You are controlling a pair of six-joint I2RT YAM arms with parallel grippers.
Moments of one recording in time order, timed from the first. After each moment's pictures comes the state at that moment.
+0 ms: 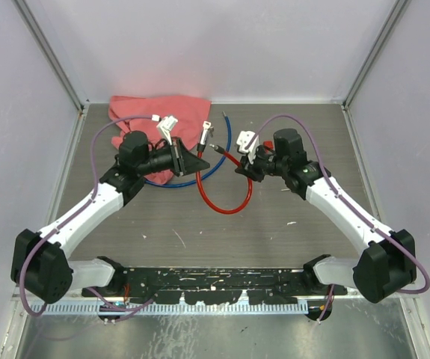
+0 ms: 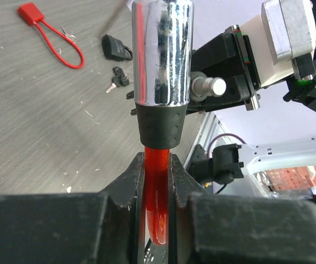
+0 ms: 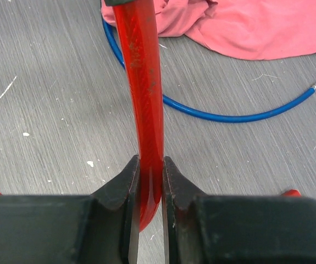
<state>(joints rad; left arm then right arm) -0.47 1.24 0.93 0.15 0.67 -0.65 0.44 1.25 0.99 -0.26 -0.58 -0.50</state>
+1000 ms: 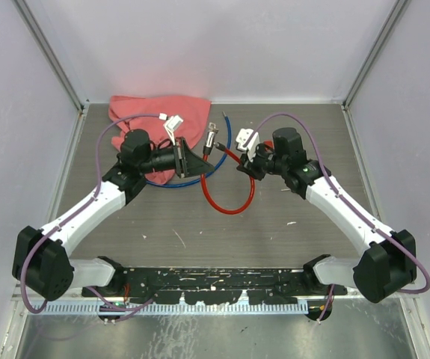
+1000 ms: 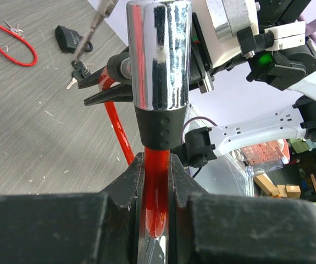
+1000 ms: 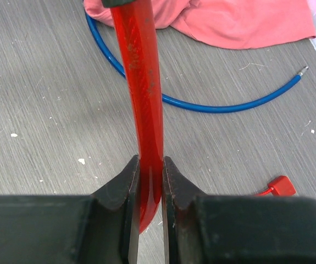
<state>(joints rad) -0.49 1.27 0.95 0.23 0.82 -0.72 0.45 1.25 1.02 -0.29 -0.50 -0.50</state>
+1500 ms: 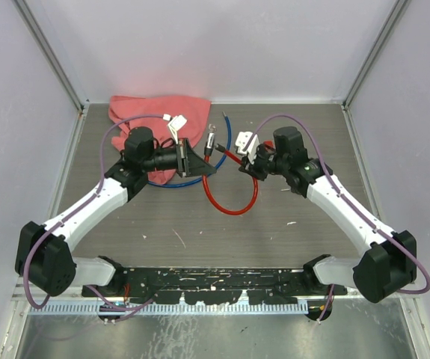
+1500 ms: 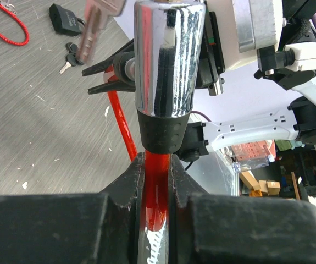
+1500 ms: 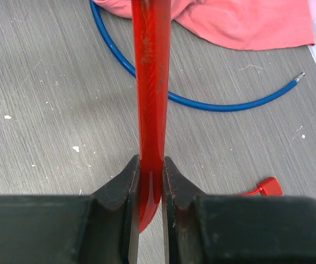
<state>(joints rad) -0.50 1.31 0.98 0.16 0.84 -0.75 0.44 1.25 1.04 -0.36 -0.52 -0.60</state>
